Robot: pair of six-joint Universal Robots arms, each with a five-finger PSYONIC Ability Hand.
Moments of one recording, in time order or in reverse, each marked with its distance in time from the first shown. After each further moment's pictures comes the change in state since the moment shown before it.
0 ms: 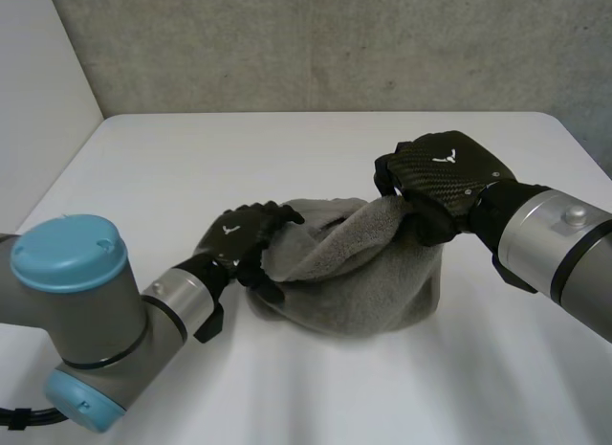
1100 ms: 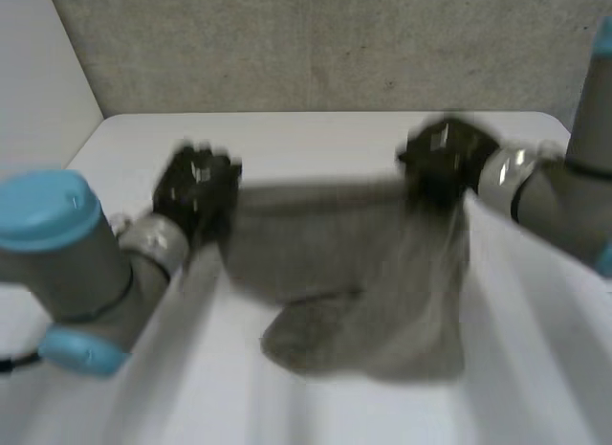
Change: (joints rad) left arm 0.049 0.036 0.162 0.019 -0.169 0.619; right arm -0.032 0.354 -0.441 0.111 0.128 -0.420; left_hand 0.802 0.812 0.812 0.815 0.815; right_hand 0.000 0.015 0.005 0.000 0.041
